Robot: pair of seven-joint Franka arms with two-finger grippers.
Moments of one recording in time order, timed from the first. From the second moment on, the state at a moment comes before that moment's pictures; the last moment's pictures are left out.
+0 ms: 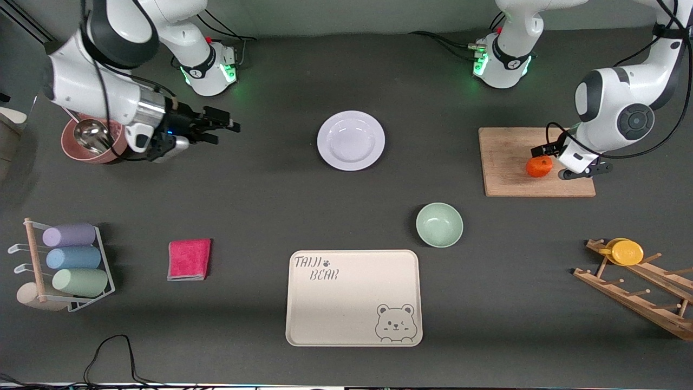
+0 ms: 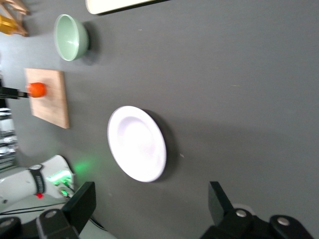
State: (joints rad) left arm 0.06 0.01 0.07 -2.56 0.10 2.29 -0.13; right arm 0.36 -0.26 -0.12 -2.45 0.75 2.08 -0.20
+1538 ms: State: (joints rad) left arm 0.03 0.11 0.06 -2.56 0.09 2.41 -0.17; right arm 0.37 0.37 -0.17 -2.62 1.67 1.86 -1.42
